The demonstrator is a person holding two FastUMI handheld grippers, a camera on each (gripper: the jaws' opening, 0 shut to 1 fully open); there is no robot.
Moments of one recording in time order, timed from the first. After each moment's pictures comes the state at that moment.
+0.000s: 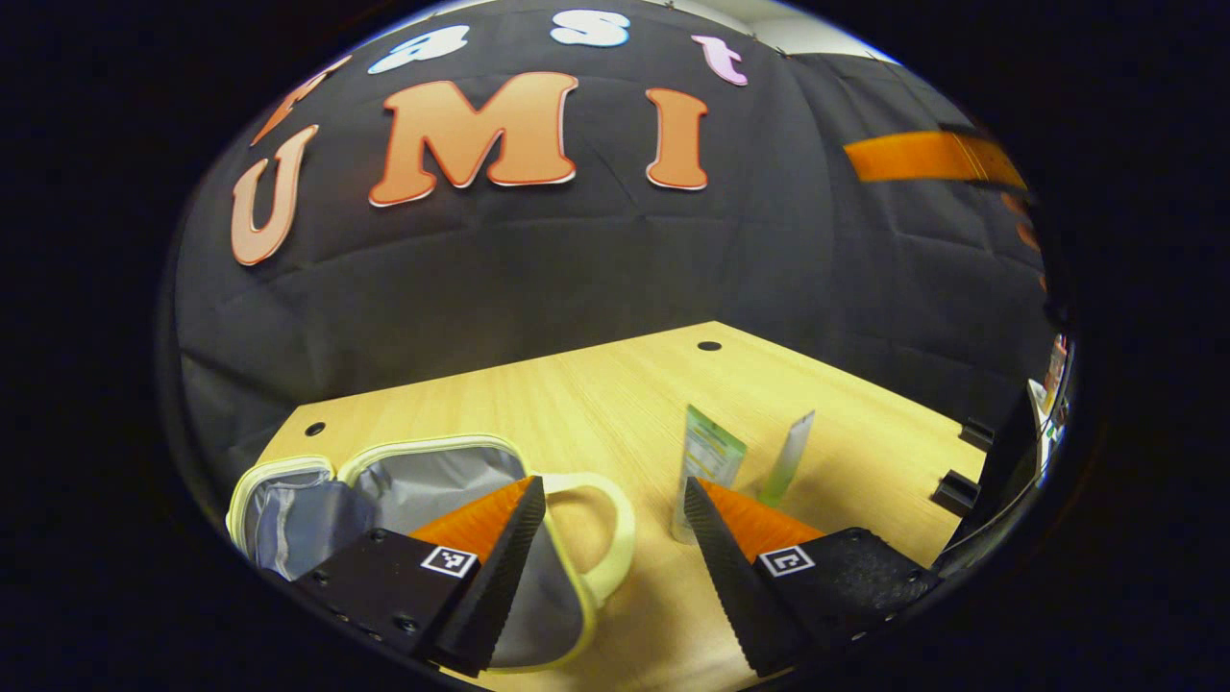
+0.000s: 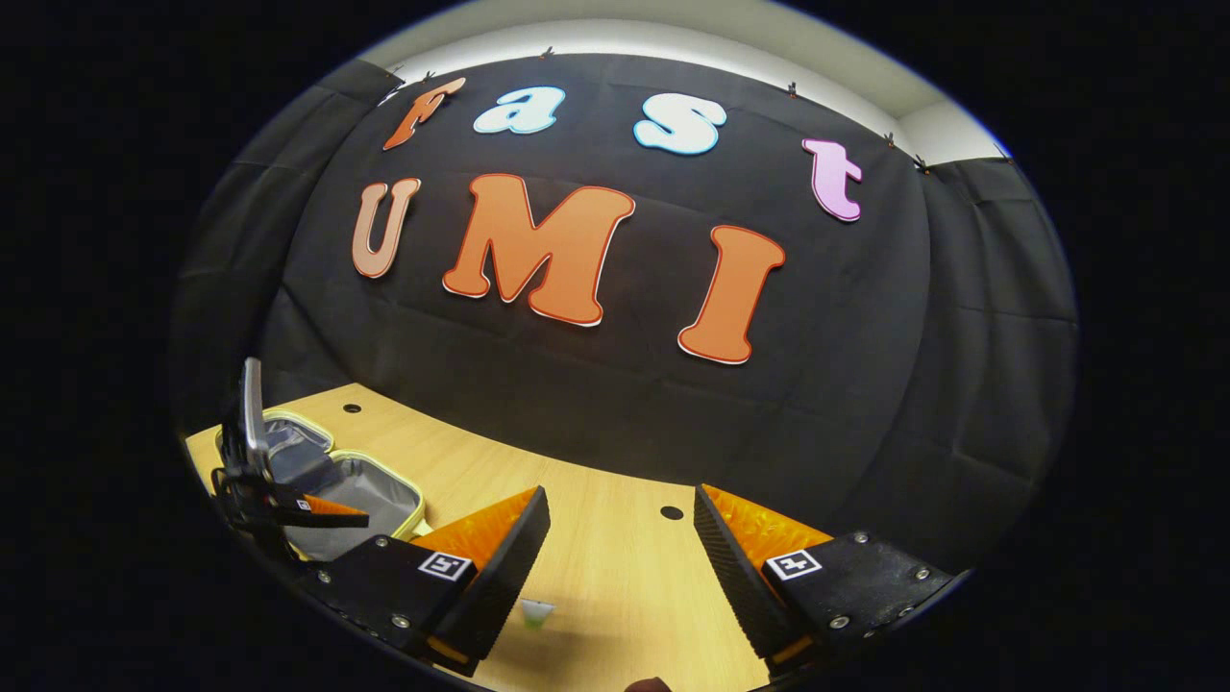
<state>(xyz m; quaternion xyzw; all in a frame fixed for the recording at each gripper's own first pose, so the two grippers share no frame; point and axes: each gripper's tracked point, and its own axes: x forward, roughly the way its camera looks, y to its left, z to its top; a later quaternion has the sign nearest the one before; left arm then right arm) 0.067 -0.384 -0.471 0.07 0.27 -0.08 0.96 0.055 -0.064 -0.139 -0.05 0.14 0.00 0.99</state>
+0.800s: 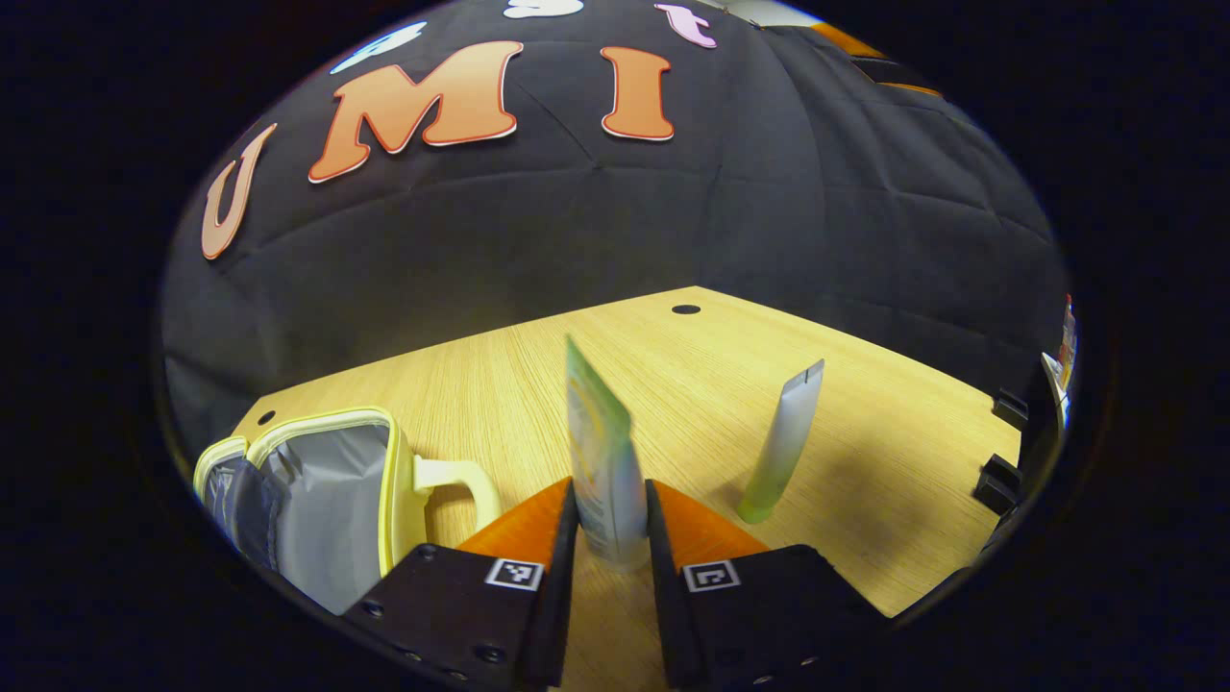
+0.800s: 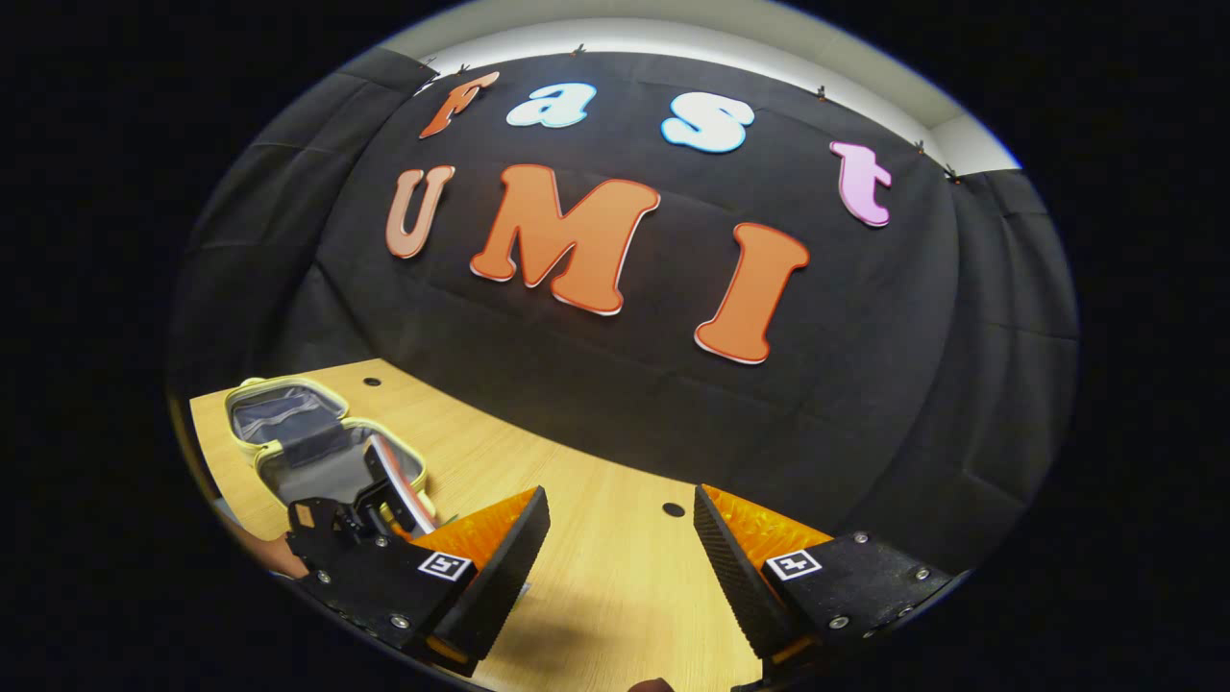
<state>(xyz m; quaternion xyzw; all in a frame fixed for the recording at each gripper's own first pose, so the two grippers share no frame) 0.107 -0.439 -0.552 0.08 0.30 -0.07 0.95 0.043 -0.071 -0.164 -0.08 0.15 0.06 0.98</state>
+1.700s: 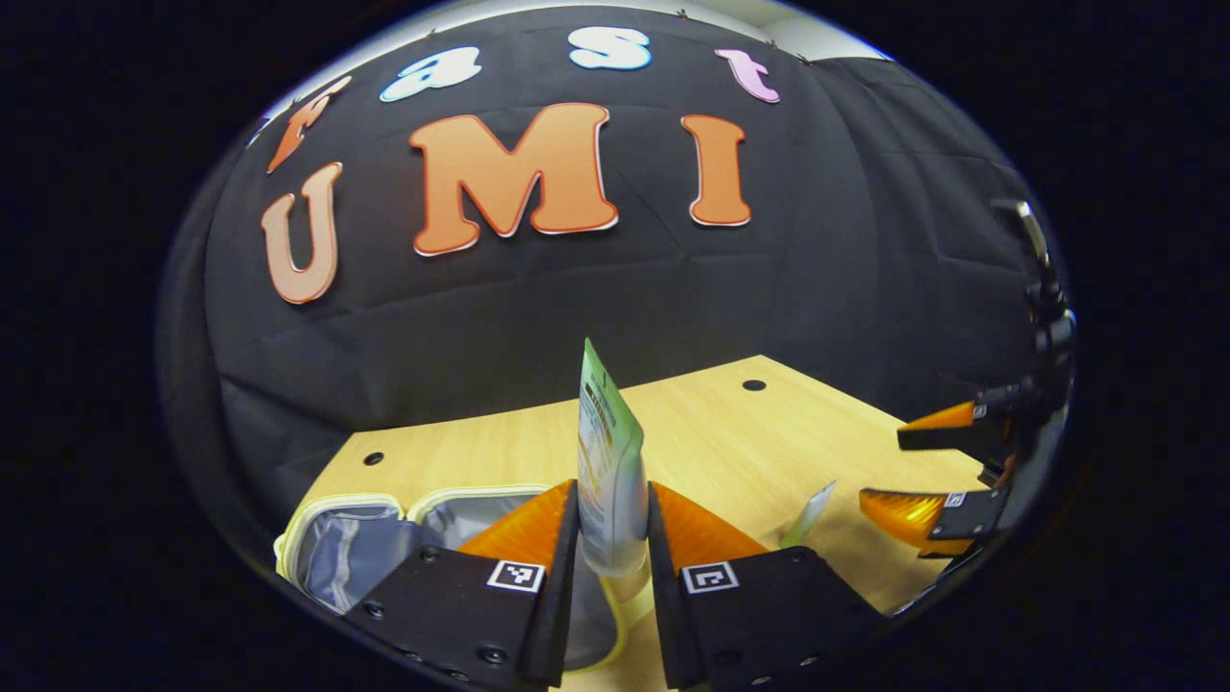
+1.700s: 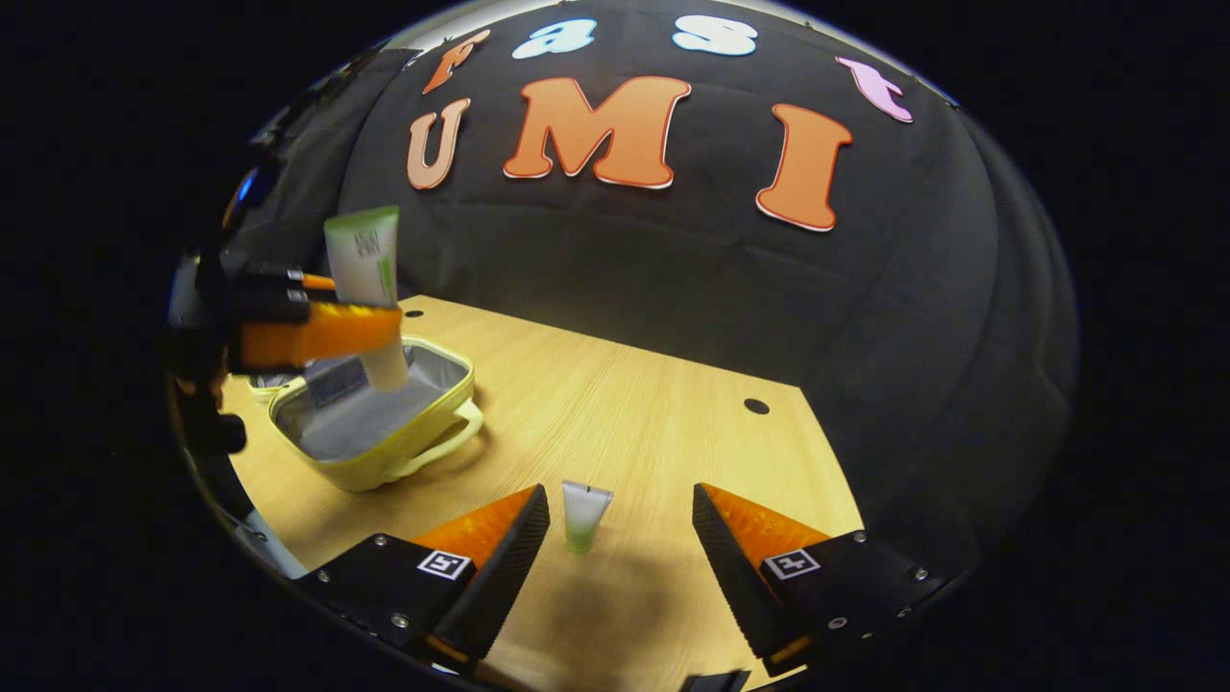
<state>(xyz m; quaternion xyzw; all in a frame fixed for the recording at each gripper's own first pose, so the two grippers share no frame) 0.076 -0.344 -0.372 0.08 0.23 0.02 0.97 0.024 -0.013 -0.323 -0.02 0.27 0.11 0.96</state>
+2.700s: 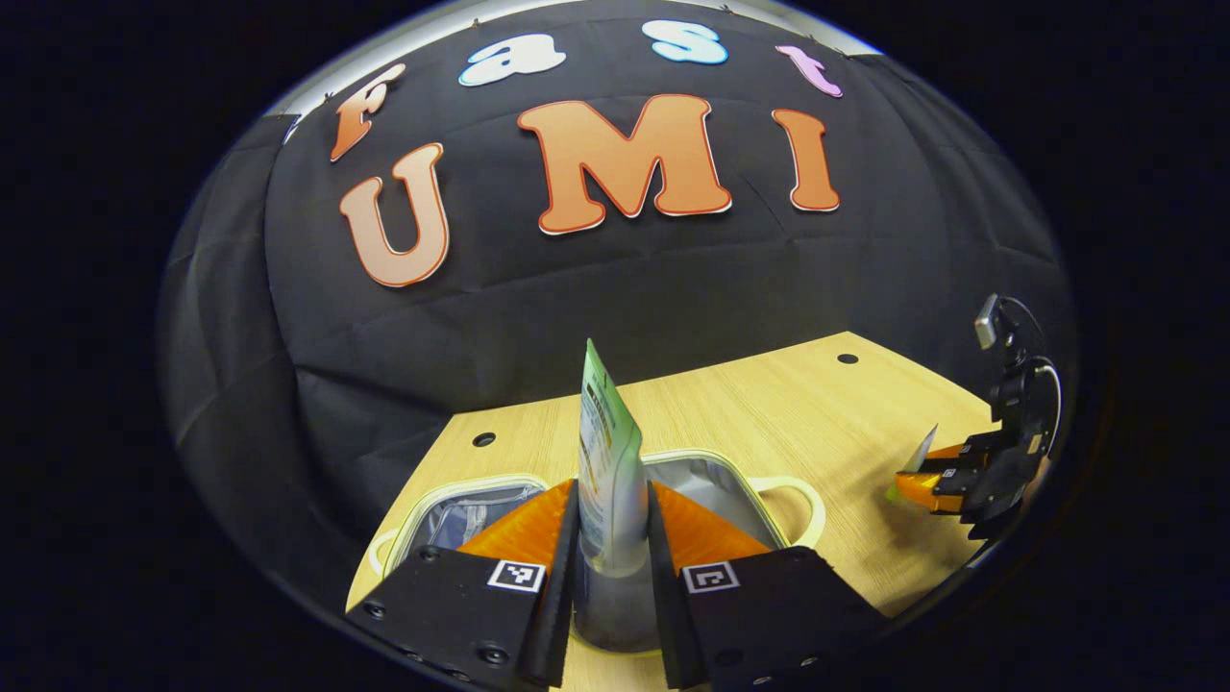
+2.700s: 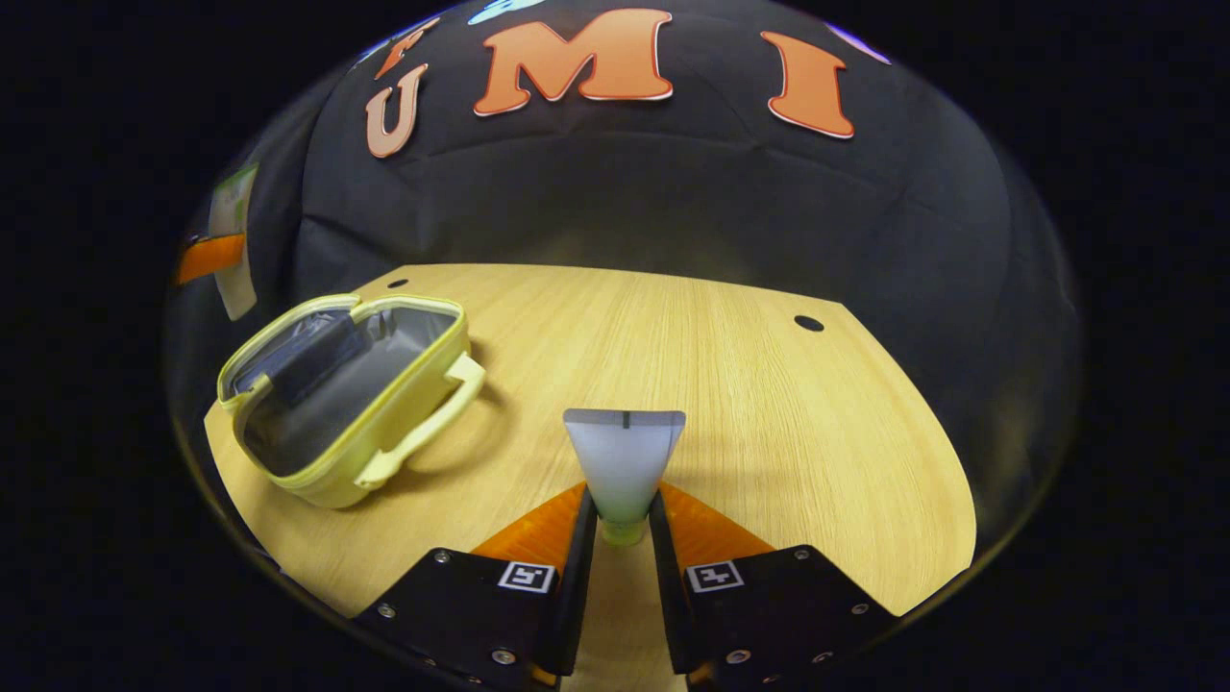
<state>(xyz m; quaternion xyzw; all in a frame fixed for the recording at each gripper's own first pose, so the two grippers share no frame) 0.027 -0.207 -0.353 0.10 0.26 0.10 0.95 0.045 0.051 -0.383 0.04 0.34 0.10 0.93</state>
